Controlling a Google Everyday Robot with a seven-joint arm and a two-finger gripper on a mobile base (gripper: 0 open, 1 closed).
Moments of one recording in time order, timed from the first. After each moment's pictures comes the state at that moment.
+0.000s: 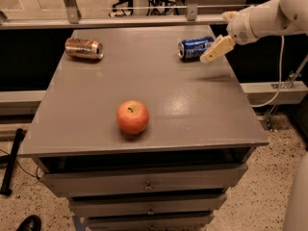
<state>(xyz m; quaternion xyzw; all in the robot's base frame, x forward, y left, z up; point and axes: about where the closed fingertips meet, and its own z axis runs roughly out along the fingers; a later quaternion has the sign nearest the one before) 0.755 -0.202 0.899 -0.51 0.73 0.08 0.46</state>
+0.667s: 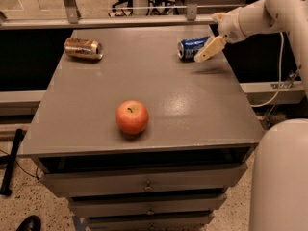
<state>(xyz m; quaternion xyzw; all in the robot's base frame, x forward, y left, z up) 0.790 -0.188 0.880 -0.53 0.71 0.09 0.45</state>
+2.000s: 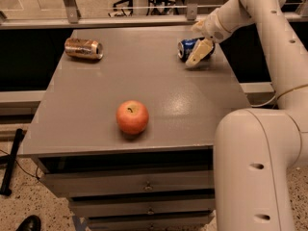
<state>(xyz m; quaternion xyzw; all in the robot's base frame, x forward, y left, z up) 0.795 -0.150 0.849 -0.62 0.70 0.08 0.35</state>
